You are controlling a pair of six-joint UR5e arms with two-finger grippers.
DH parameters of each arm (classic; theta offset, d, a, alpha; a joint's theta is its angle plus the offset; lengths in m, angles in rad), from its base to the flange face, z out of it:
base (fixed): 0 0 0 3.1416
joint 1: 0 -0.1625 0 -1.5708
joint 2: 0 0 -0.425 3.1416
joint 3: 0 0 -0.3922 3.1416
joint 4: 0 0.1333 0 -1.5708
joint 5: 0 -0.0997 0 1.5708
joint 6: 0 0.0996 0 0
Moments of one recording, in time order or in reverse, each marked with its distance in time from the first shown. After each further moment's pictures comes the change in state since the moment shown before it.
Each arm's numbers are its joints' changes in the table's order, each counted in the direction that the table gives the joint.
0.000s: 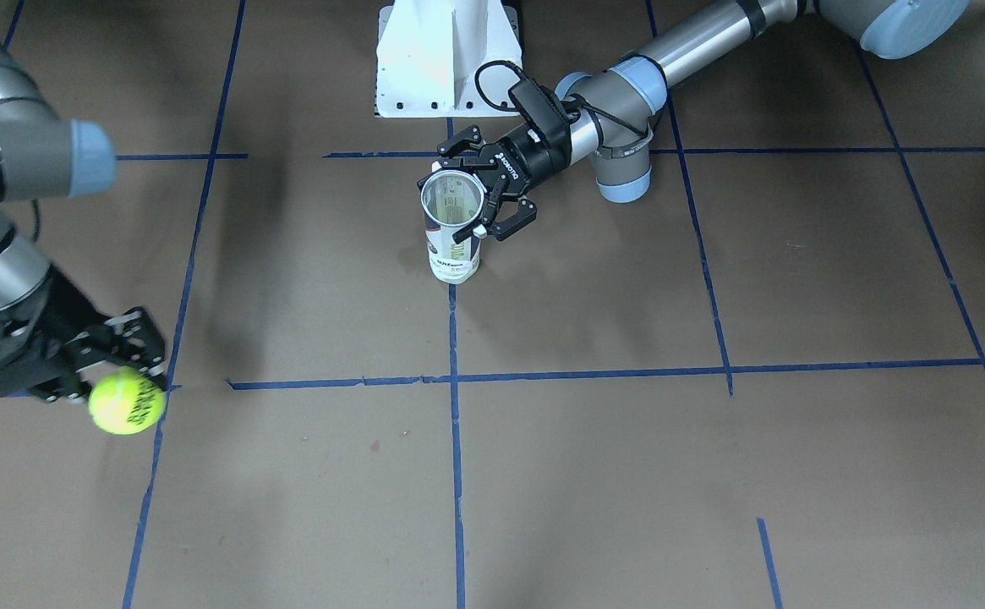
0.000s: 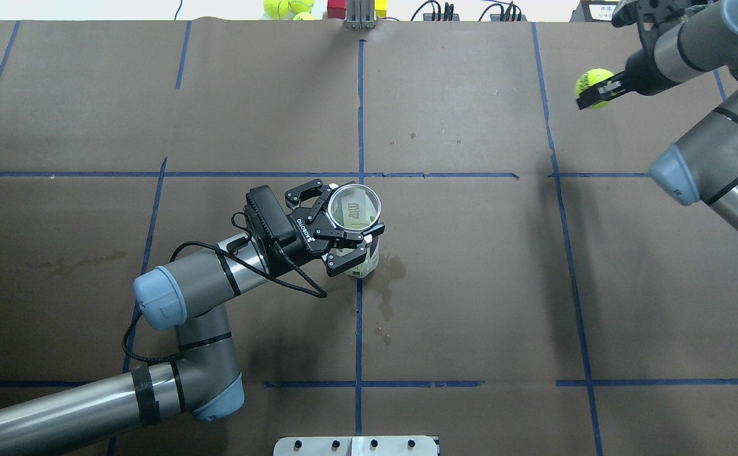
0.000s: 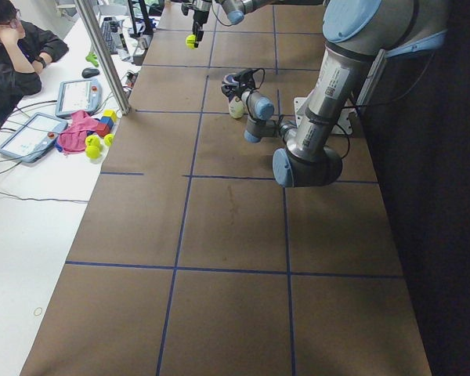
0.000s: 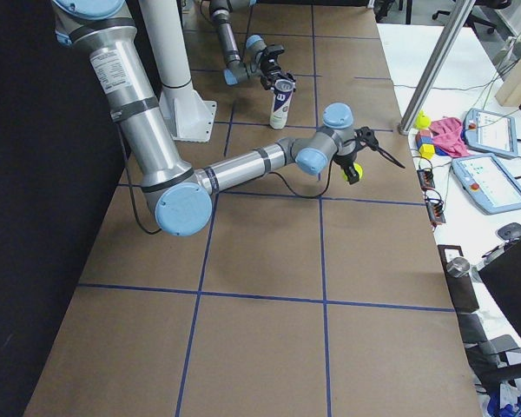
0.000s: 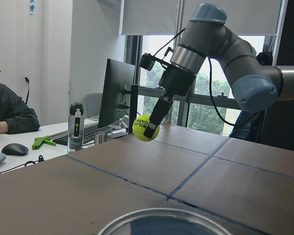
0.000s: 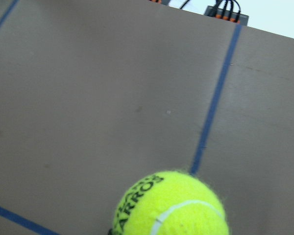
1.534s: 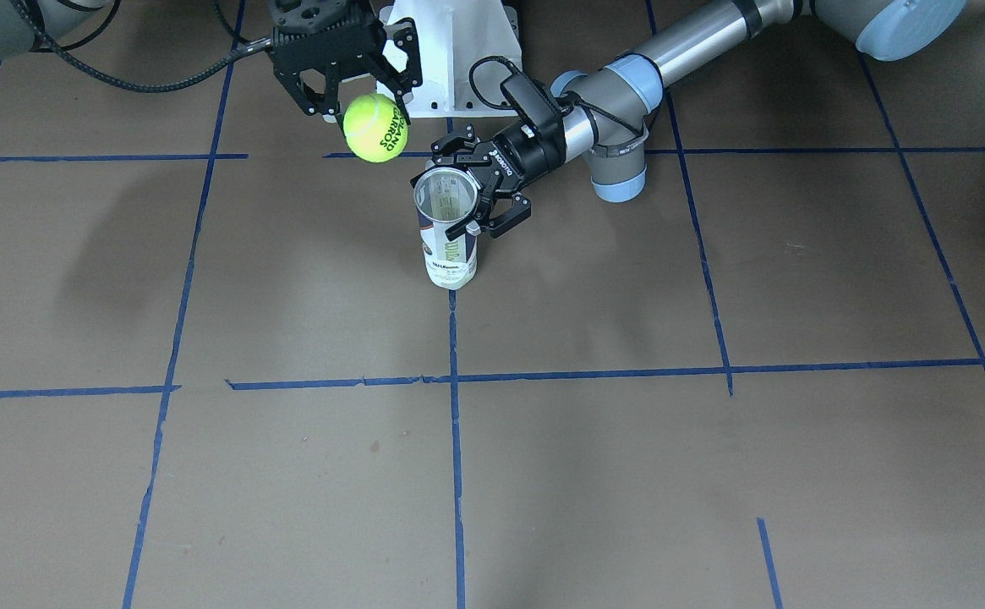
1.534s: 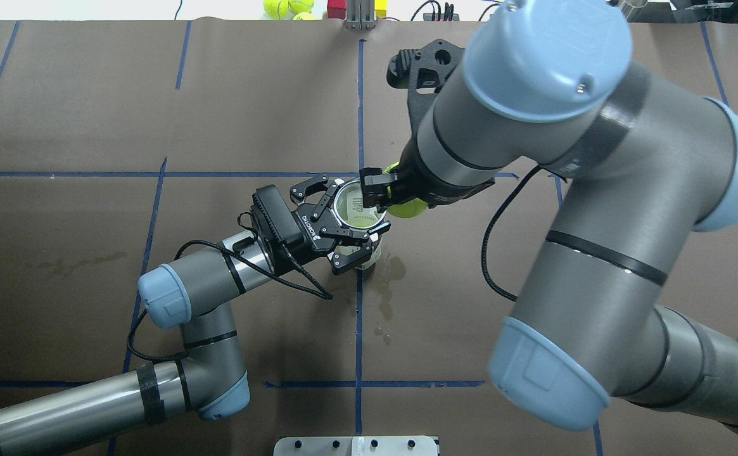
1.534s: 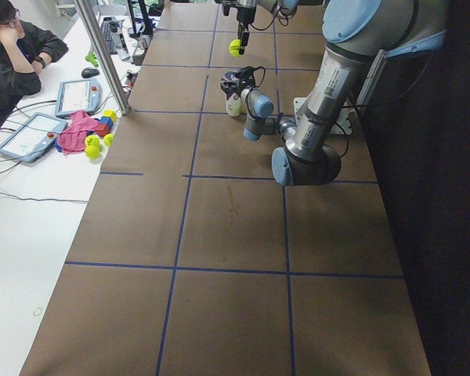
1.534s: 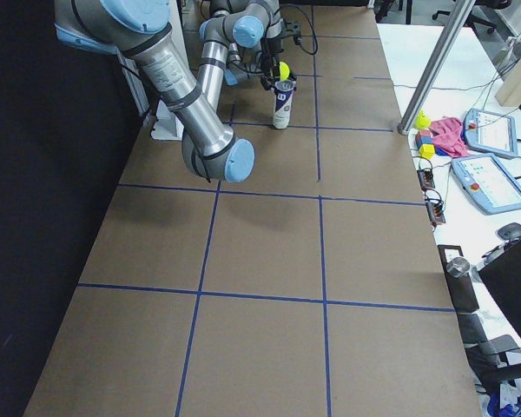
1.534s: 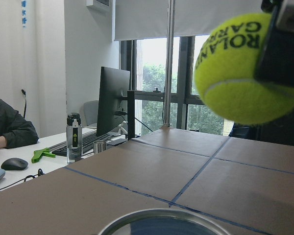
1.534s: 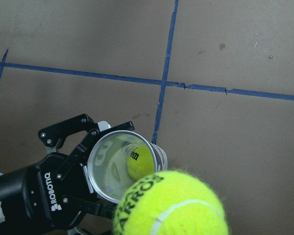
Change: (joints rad) left arm 0.002 -0.014 -0.001 0.003 -0.002 0.076; right arm 0.386 0.370 -0.414 -0.810 0.183 0.333
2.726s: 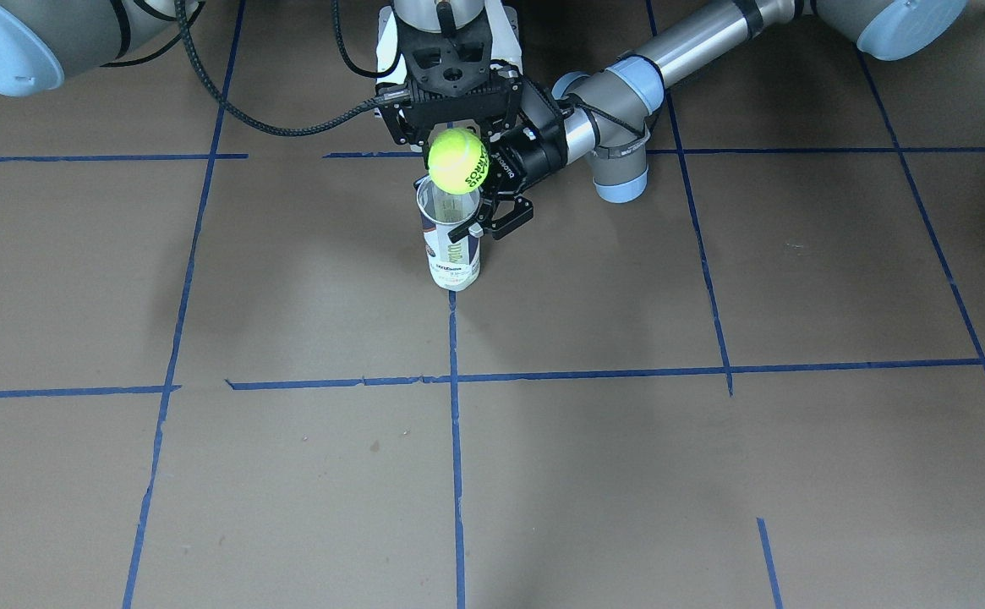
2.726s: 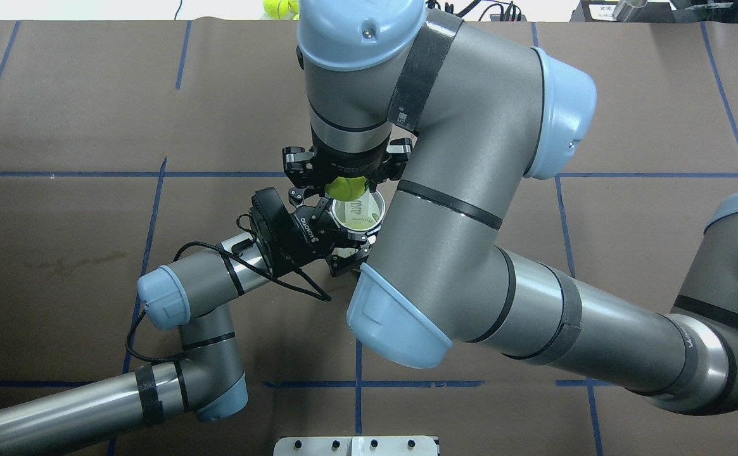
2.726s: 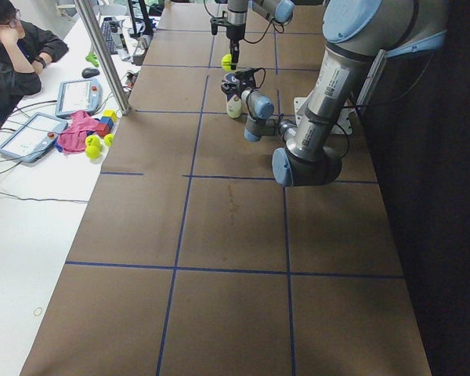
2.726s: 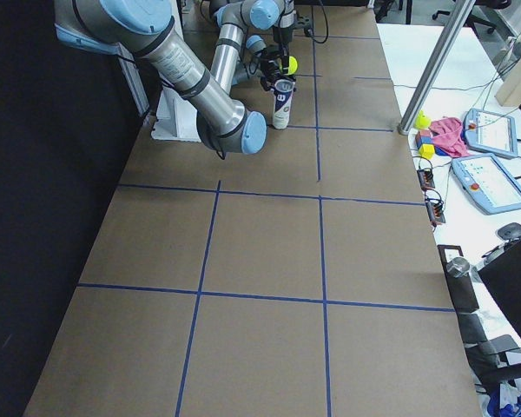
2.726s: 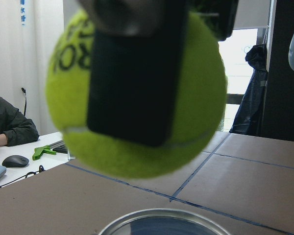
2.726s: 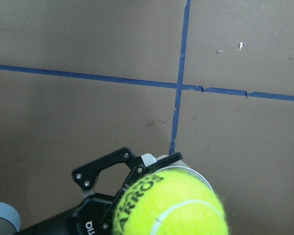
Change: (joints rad) left arm -0.002 0.006 -0.003 0.000 0.000 0.001; right arm 0.009 0.187 0.256 -0.047 0.002 0.000
